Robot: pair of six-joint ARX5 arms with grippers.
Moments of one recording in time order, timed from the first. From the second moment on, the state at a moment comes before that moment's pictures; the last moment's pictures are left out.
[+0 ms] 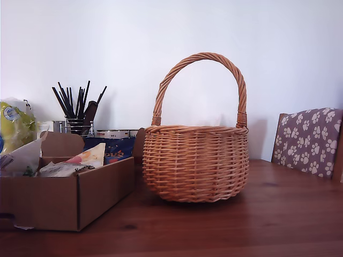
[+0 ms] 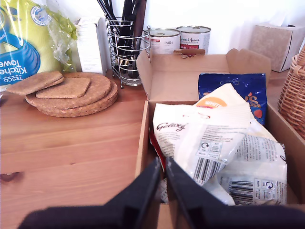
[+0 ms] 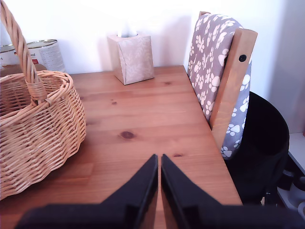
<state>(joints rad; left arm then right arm) 0.03 0.00 0.02 -0.20 0.18 -0.05 -0.02 0.01 0.02 -0.17 -0.08 0.03</state>
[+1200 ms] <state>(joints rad) -0.04 0.38 0.48 -0.44 0.42 0.04 0.23 0.37 0.68 -0.69 -0.22 -0.03</state>
